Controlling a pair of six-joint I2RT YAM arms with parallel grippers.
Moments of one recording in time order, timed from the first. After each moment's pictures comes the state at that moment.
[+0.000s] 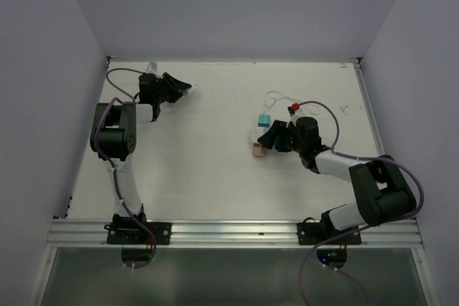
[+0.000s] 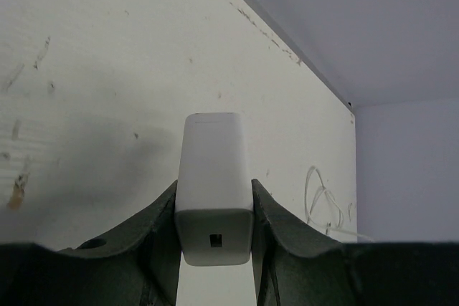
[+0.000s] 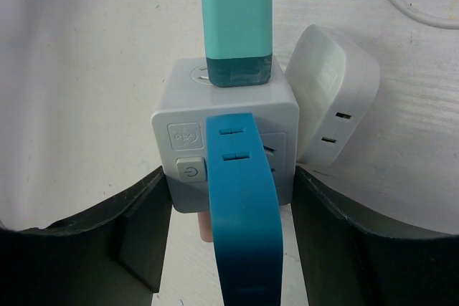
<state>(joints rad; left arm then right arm) -0.03 2.08 1.16 0.54 0.41 -0.92 0.33 1.45 0.51 0.38 -0.29 0.56</state>
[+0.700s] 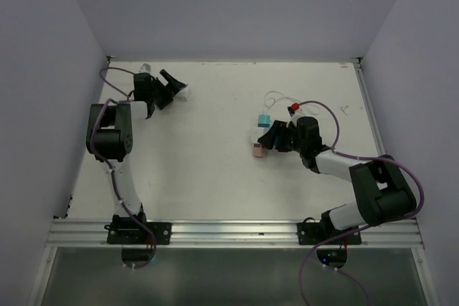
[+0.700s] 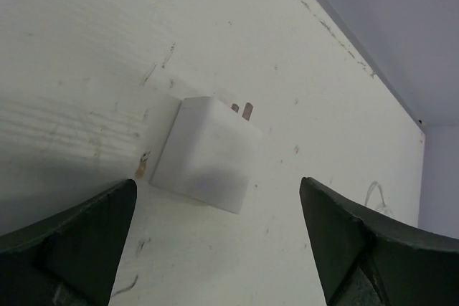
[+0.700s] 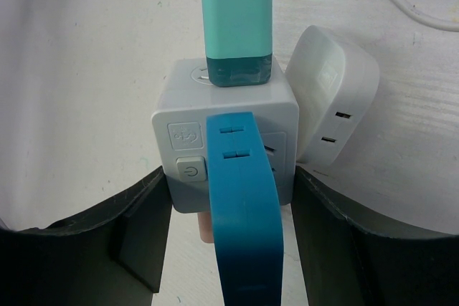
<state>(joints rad) 0.02 2.12 1.24 0.37 0.34 -0.80 0.33 1.45 0.51 0.38 -0.31 0.54</state>
